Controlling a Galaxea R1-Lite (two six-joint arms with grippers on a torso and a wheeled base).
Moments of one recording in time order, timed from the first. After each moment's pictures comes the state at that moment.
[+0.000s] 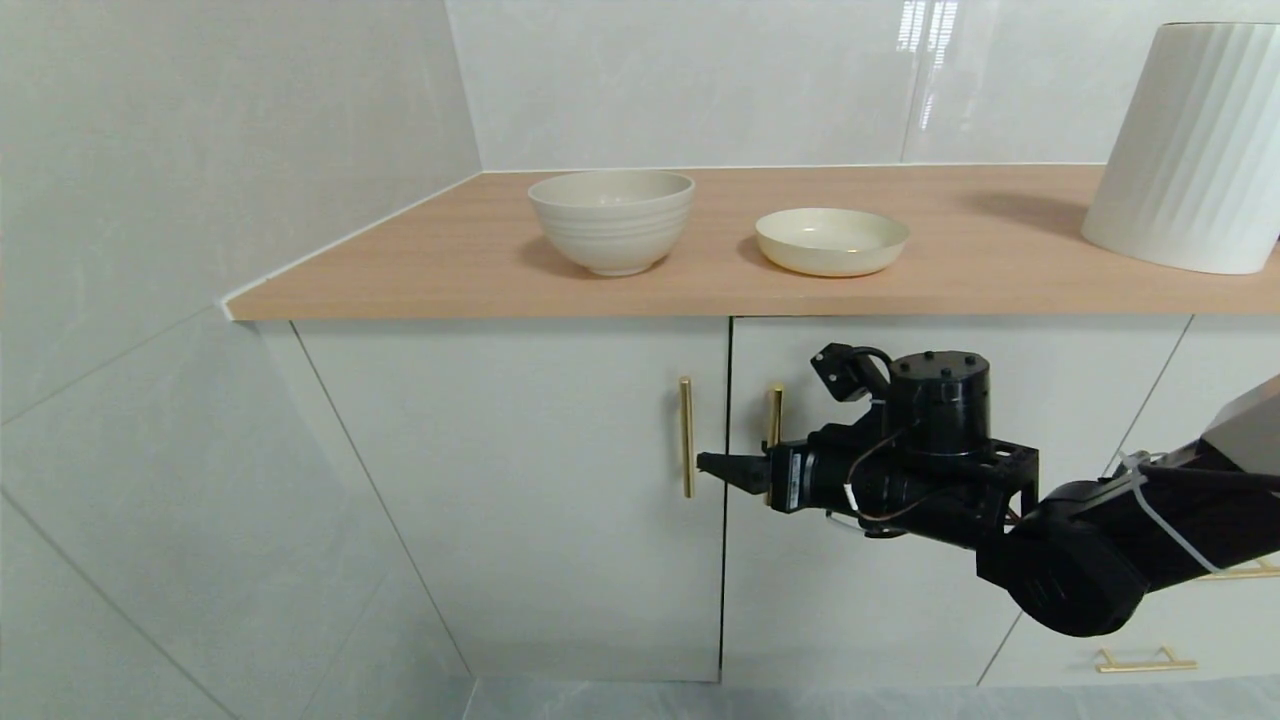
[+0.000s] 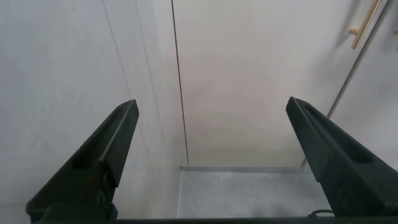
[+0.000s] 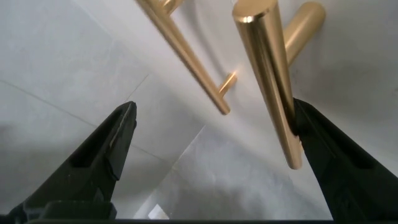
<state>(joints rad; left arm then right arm) 0.00 0.00 0.00 -0.01 -0.01 0.00 0.60 1.98 -0.89 -0.84 0.25 0.35</state>
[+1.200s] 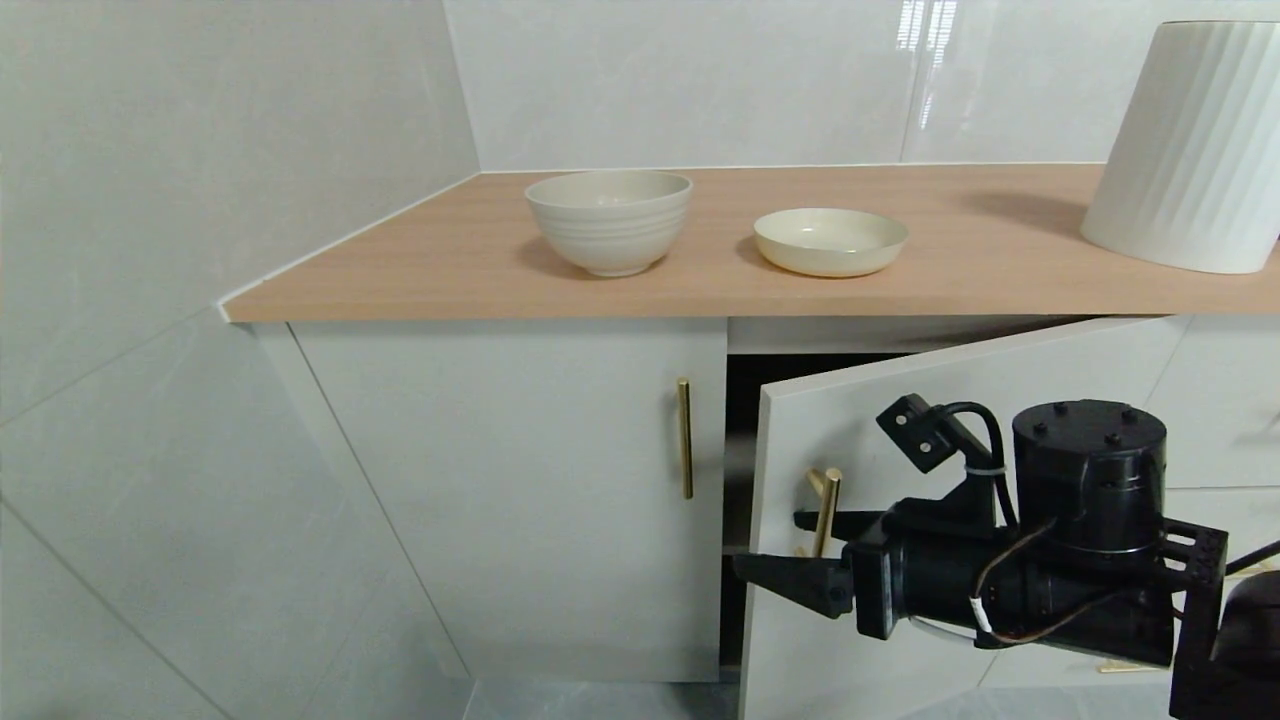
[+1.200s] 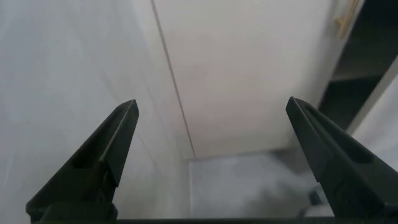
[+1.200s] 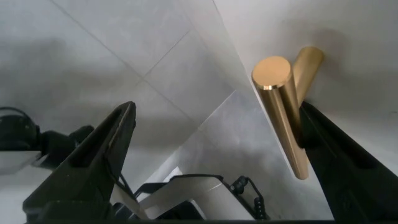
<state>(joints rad) 0.00 0.33 -0.29 0.08 -0.08 0.11 0.71 1.70 -0.57 -0.84 0.34 0.34</state>
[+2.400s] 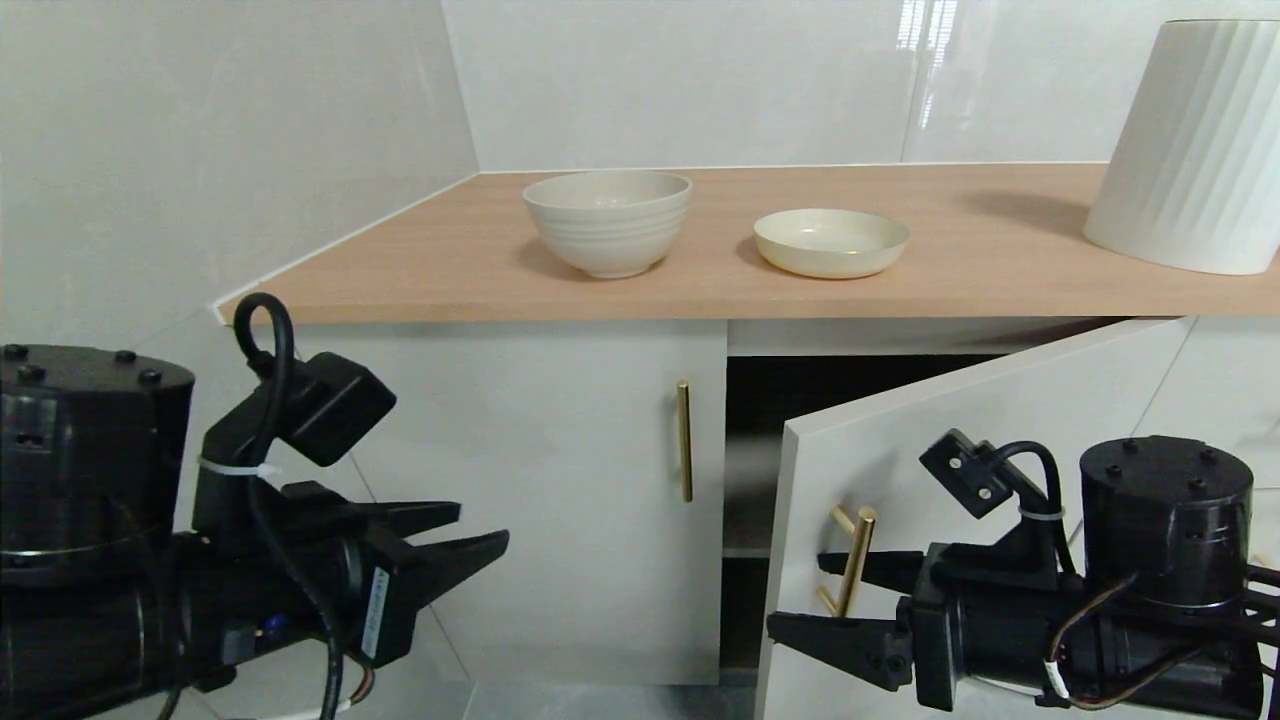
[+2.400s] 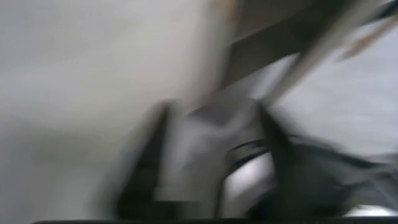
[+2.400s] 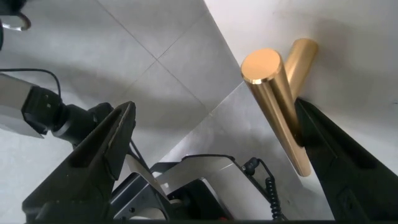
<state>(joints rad) -0.56 1.30 -0.70 -0.10 -0.03 -0.06 0.71 1.62 -0.44 -0.84 0.40 0.34</state>
